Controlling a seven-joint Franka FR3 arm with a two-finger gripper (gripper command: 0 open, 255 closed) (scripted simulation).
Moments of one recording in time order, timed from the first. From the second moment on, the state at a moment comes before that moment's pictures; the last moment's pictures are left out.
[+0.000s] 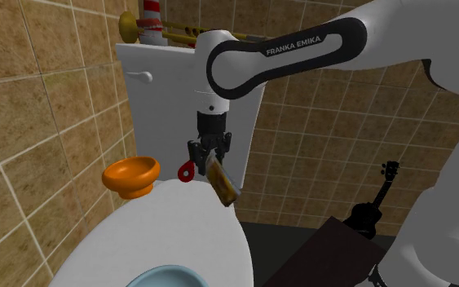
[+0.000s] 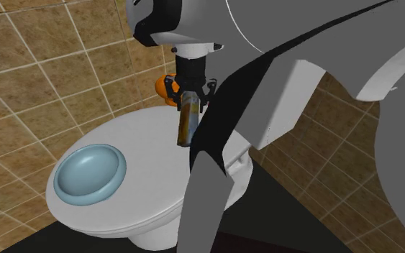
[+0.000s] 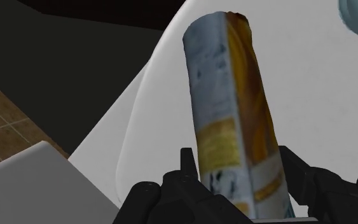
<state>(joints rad) 0.11 0.03 0.38 -1.92 0.06 1.87 0.34</state>
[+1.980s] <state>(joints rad) 0.40 0.13 0.65 -1.90 0.02 1.98 0.91</state>
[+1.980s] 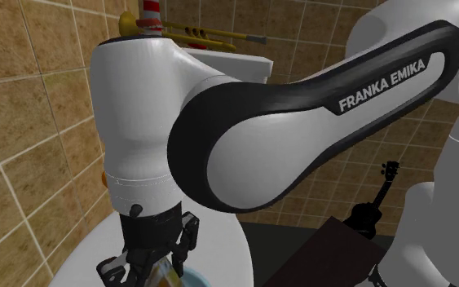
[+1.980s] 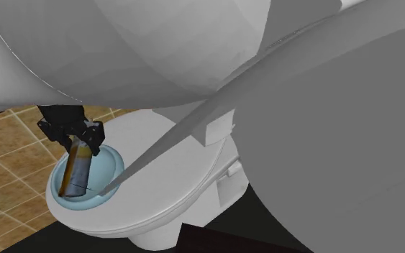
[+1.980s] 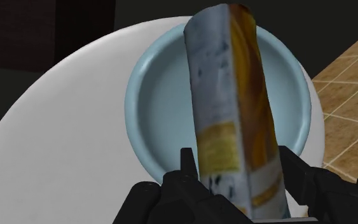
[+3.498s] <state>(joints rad) 0.41 0.16 0.65 -1.94 0.01 2.04 0.92</state>
